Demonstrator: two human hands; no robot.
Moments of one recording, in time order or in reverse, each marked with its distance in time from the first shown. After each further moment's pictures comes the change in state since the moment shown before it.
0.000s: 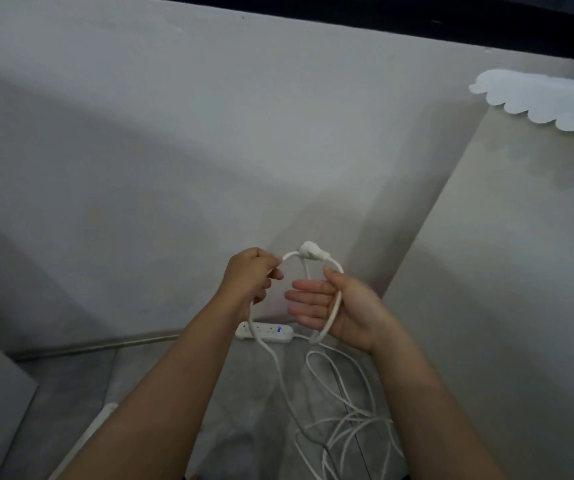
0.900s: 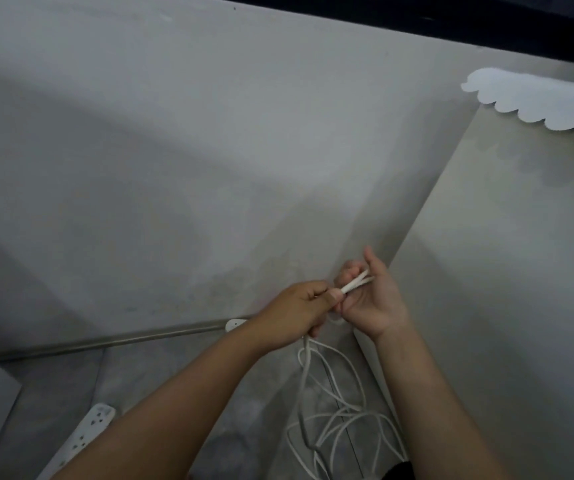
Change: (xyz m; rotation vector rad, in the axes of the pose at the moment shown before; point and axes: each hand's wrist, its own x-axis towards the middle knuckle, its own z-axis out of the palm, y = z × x) left_hand -0.034 -0.031 0.041 0.291 -0.580 0.379; right_hand 0.005 -0.015 -0.032 0.762 -0.004 -0.207
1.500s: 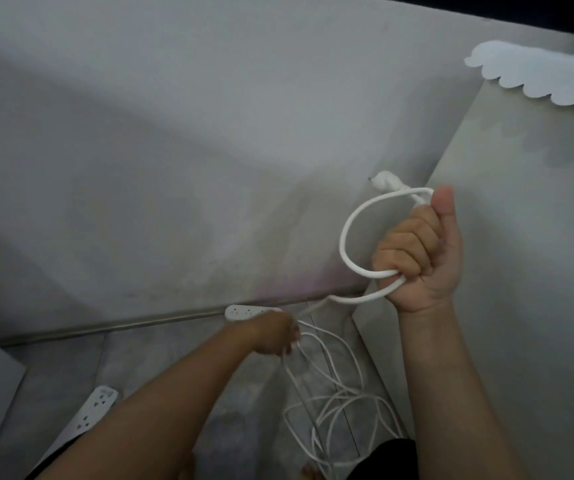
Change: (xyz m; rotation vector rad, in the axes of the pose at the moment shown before) left_hand 0.009 -0.080 0.002 0.661 -0.359 -0.424; right_hand -0.054 -0.032 0.027 0.135 -0.836 0.155
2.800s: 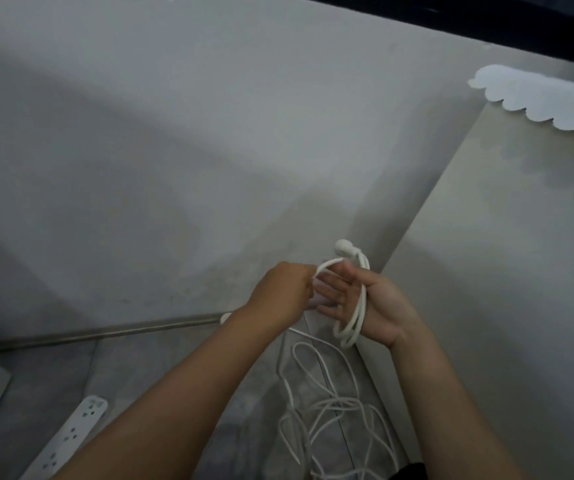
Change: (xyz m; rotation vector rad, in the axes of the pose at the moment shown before) left_hand -0.023 0.041 -0.055 0.025 0.671 0.155; right_hand 0.004 0.020 -0.067 -0.651 0.875 0.238
